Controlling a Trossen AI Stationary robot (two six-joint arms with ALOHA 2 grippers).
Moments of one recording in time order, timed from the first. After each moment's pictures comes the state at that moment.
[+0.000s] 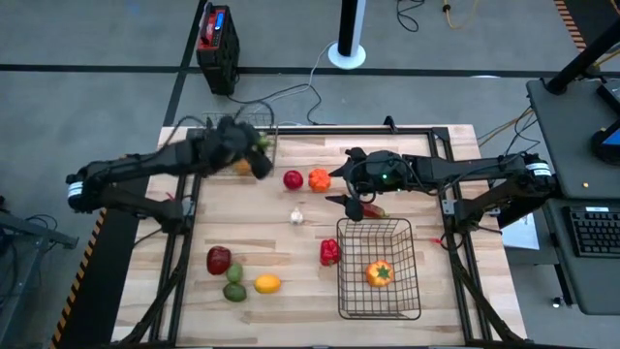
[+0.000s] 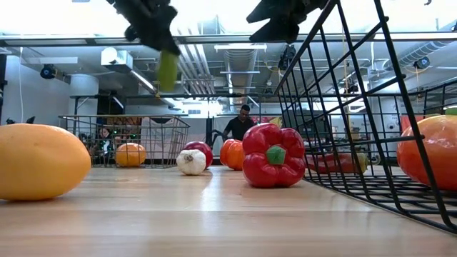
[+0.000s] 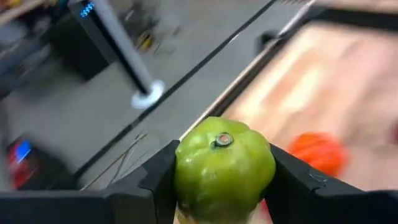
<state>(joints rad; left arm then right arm) 0.29 1.14 1.08 -0.54 -0.55 -0.07 -0.05 1.36 1.13 -0.24 0.06 0.05</state>
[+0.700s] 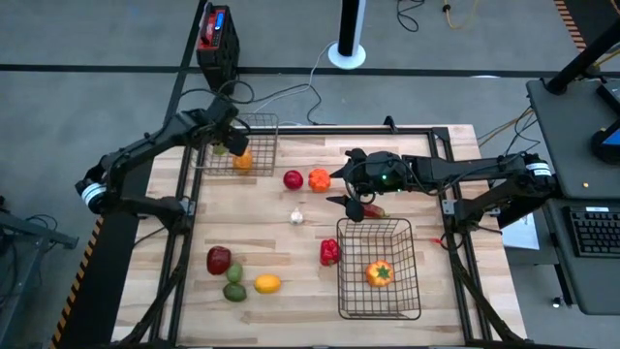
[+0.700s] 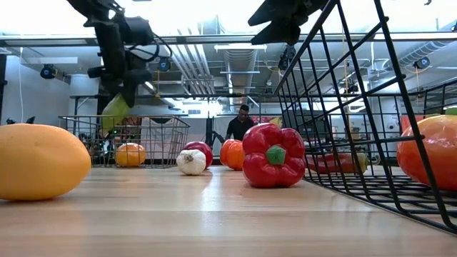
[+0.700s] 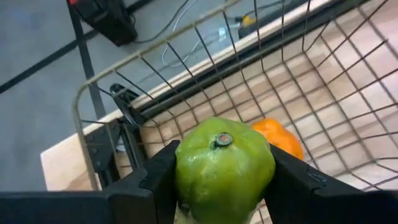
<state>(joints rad) 0.80 1.27 1.06 -0.87 -0.39 -0.18 -0.05 1.36 1.12 -0.26 0.05 0.05</state>
